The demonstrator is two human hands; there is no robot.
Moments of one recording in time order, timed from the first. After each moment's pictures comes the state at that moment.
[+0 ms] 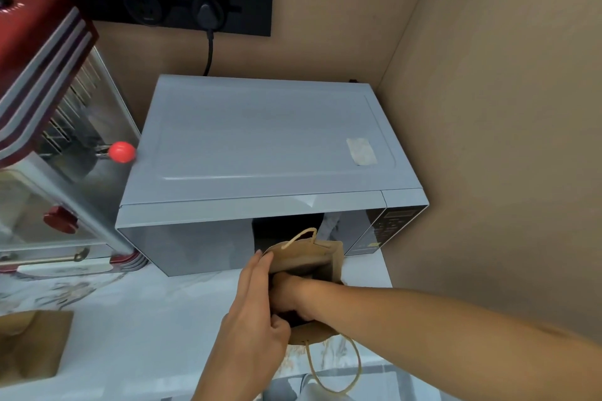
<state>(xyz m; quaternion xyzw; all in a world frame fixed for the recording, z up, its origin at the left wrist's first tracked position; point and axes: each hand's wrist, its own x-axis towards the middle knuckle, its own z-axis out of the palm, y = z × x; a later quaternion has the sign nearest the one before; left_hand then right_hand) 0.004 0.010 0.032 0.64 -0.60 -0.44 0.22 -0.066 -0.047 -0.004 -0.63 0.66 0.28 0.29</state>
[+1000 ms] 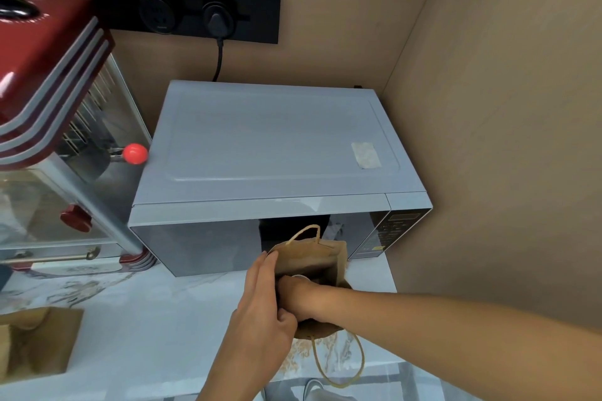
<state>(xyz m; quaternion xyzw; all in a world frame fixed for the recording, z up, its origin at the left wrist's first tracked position) 0.003 0.006 0.022 0.63 -0.59 -0.44 0.24 -0.090 -0.064 -0.012 -0.73 0.52 0.29 0.34</state>
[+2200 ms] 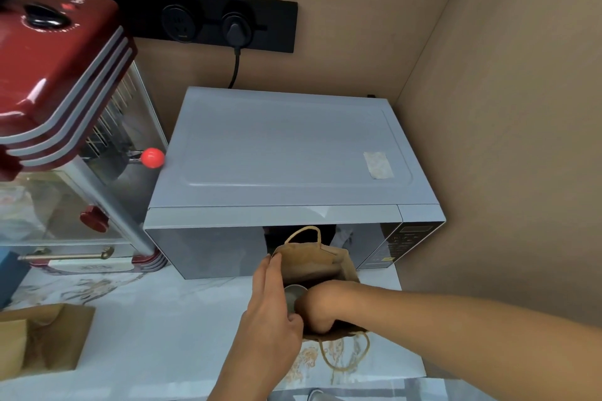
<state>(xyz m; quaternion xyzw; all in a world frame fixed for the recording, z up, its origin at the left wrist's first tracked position) -0.001 0.002 0.033 0.66 -0.56 -0.45 0.22 -0.101 -0.068 0.024 -0.77 0.34 0.50 0.21</state>
